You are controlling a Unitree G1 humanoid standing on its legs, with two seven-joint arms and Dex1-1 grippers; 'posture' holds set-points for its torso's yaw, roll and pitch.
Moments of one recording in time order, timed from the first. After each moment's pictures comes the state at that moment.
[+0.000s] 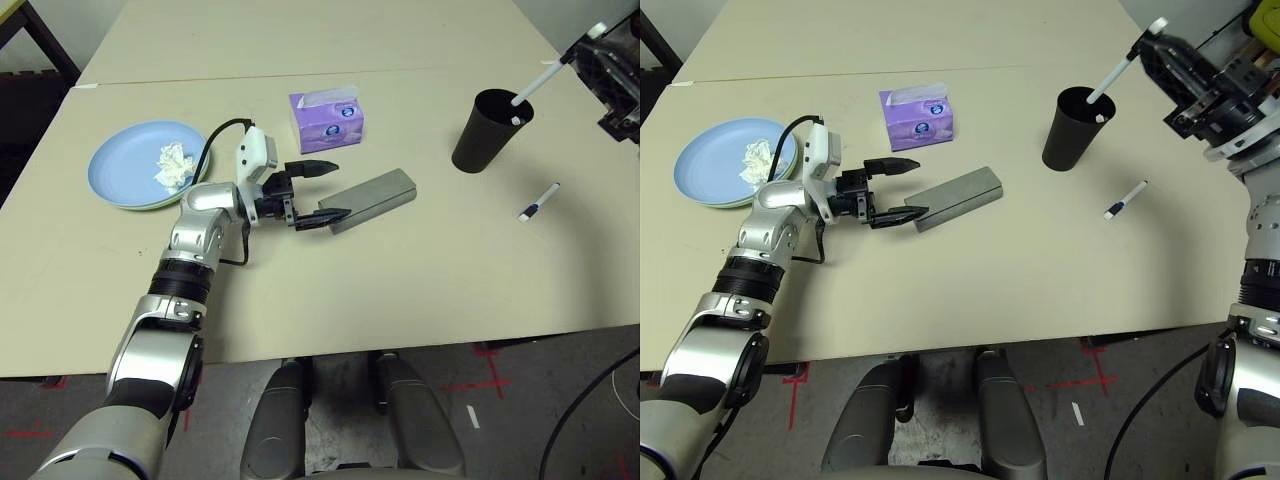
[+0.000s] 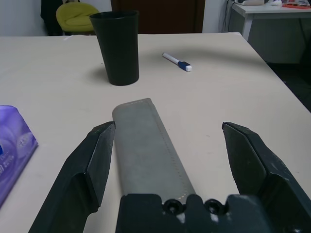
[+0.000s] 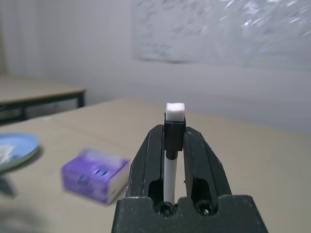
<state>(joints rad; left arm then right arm) -0.77 0.39 -0.06 0.50 -0.32 -0.04 -1.29 -0.73 -0.75 -0.45 0.31 0.67 0.17 0.88</state>
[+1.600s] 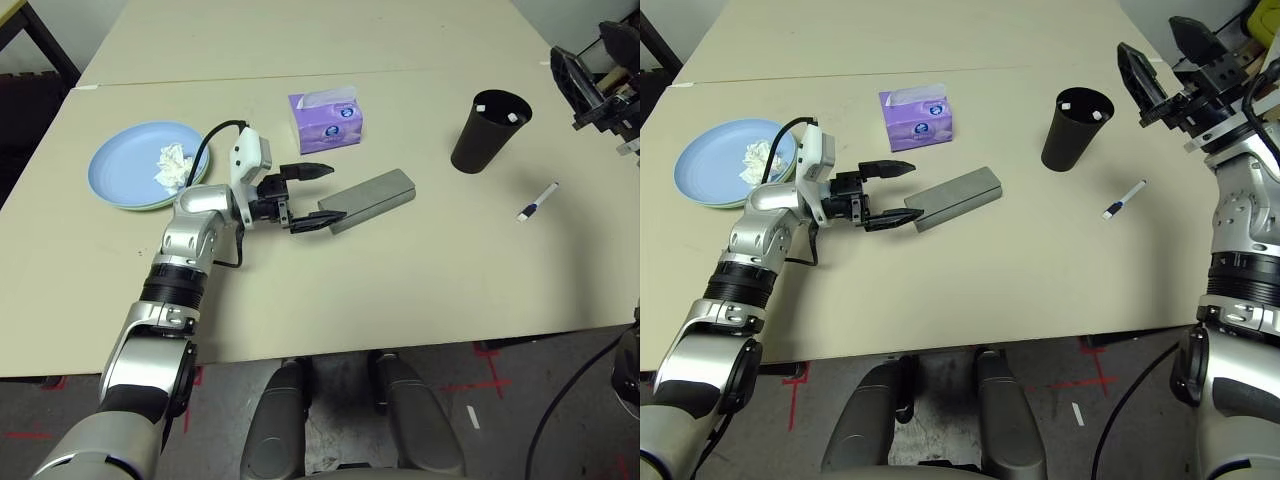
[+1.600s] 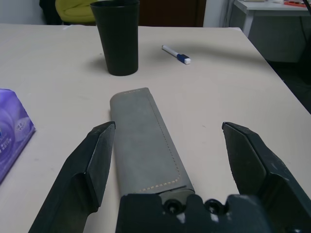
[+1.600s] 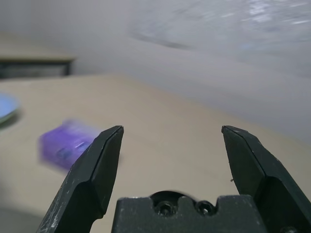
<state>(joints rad) -0.75 0.43 -0.05 0.48 -0.33 -0.01 -1.30 -0.76 -0.74 -0.29 0.39 0.46 0.00 1.01</state>
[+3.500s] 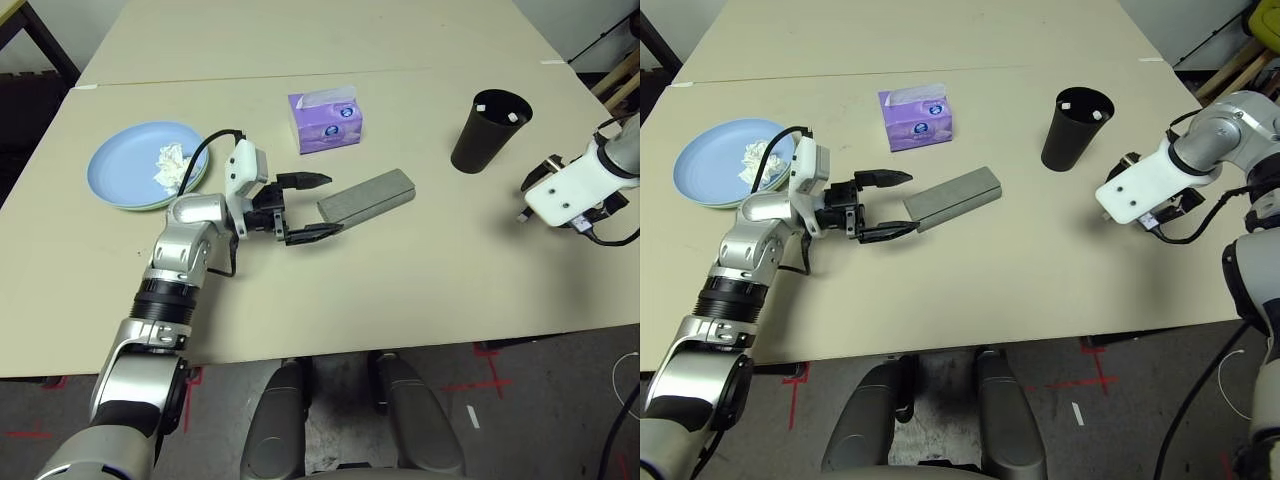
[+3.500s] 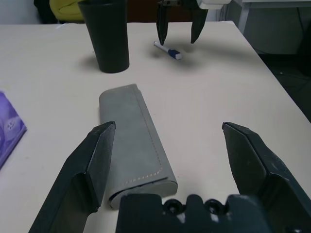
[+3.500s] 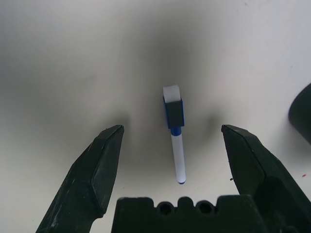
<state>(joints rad) -0.66 0.46 -0.05 0.32 -0.33 0.03 -1.29 -1.34 -0.91 0.59 1.30 -0.71 -1.02 1.20</state>
